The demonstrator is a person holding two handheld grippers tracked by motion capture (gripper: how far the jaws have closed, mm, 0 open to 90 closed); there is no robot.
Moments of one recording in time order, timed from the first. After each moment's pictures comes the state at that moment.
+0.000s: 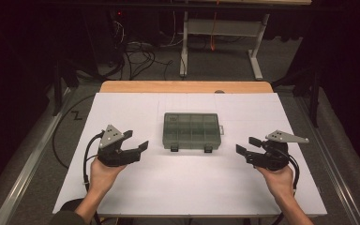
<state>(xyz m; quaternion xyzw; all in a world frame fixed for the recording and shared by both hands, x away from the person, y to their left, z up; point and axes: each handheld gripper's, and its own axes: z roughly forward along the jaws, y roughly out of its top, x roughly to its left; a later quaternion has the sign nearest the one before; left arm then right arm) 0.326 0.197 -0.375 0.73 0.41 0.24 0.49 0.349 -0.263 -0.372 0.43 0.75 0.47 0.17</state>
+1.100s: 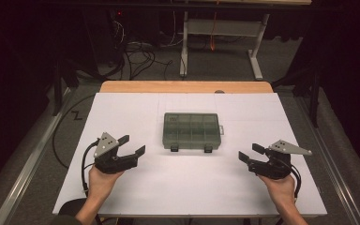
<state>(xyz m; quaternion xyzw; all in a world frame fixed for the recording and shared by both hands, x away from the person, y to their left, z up) 0.314 0.205 -0.393 0.71 0.42 0.24 0.51 0.333 -0.274 -0.395 0.43 0.74 0.48 0.19</state>
